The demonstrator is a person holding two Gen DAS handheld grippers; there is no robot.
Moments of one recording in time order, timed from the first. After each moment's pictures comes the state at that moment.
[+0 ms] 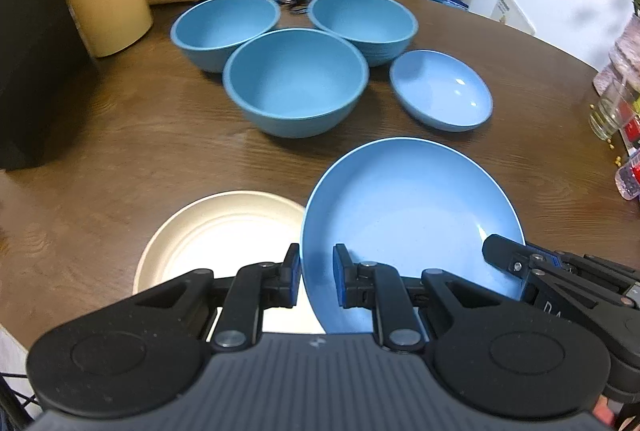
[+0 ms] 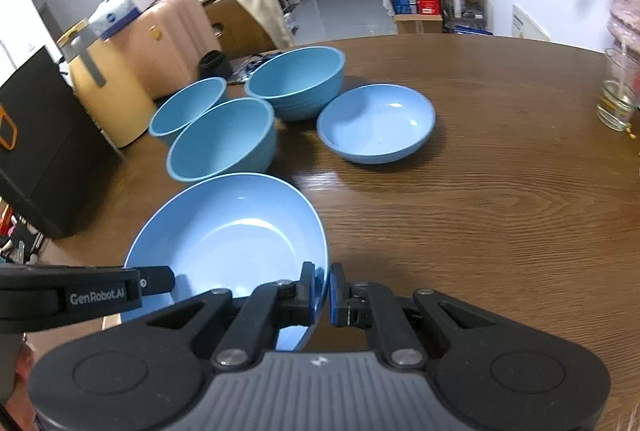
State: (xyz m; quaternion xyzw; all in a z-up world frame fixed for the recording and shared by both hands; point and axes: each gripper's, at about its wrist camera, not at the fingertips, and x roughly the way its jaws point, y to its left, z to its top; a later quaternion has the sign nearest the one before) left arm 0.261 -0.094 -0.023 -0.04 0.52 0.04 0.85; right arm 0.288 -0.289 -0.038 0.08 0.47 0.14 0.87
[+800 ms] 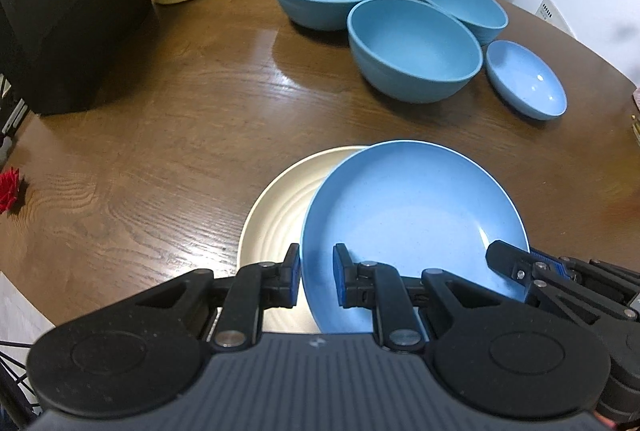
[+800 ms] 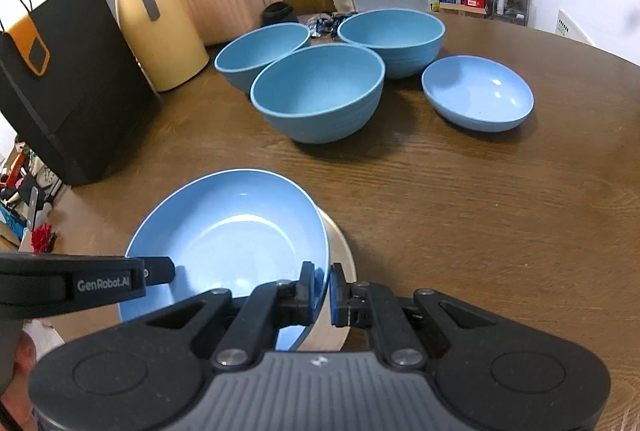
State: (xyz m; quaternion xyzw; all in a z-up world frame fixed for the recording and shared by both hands) left arm 0.232 0.002 -0.056 -0.07 0.54 0.08 0.84; right arm 0.261 -0.189 -0.057 0.04 0.49 0.17 0.85
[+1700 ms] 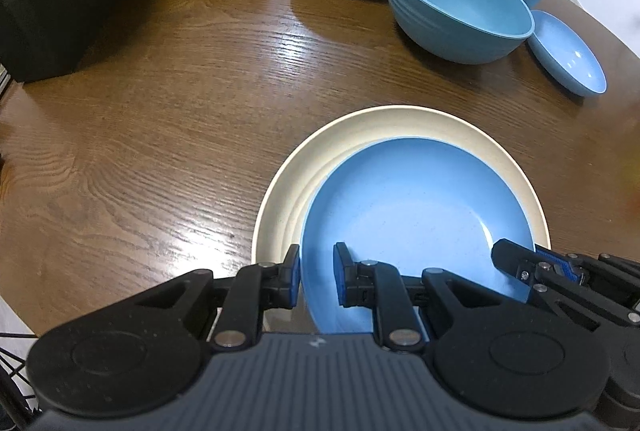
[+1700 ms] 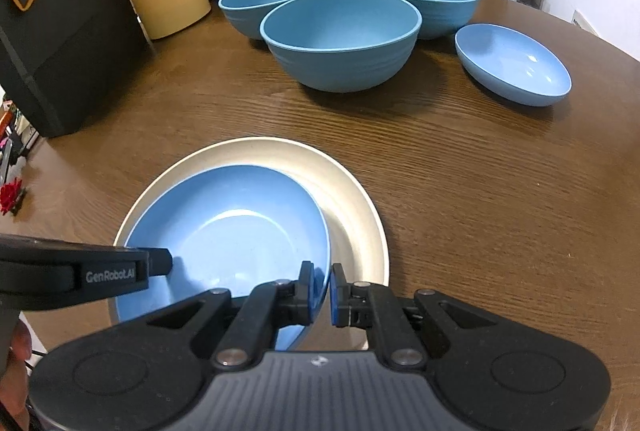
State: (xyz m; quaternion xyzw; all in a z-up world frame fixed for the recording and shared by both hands) left arm 0.244 0.024 -0.111 -0.07 0.56 0.08 0.82; right arm 0.271 -0.153 -0.101 -0.02 0.51 0.17 0.84
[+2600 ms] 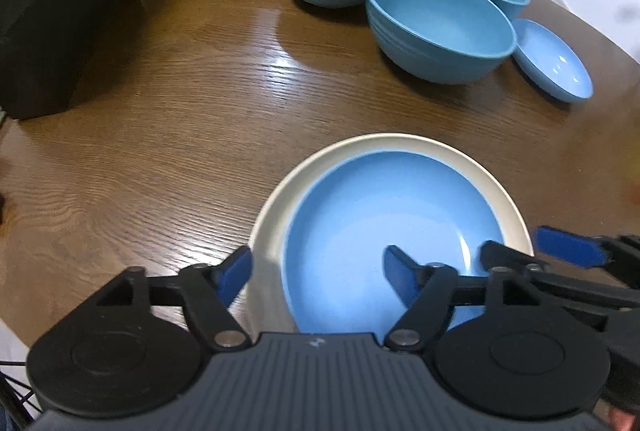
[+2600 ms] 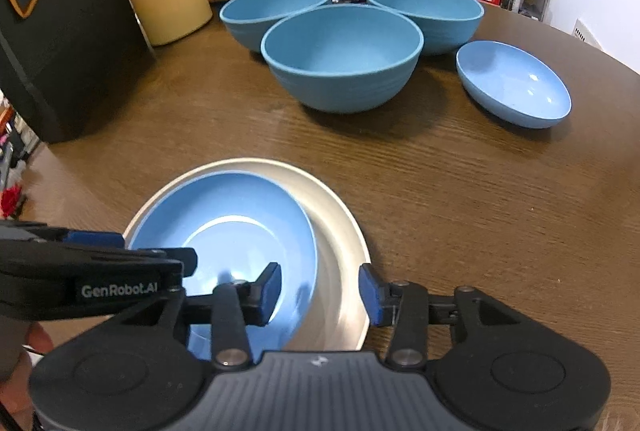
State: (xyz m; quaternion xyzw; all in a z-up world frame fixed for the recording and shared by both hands) left arm 0.258 0.028 -0.095 -0.05 0.54 0.07 0.84; right arm 0.283 -0.157 -0.084 -0.02 0.51 0.17 0.85
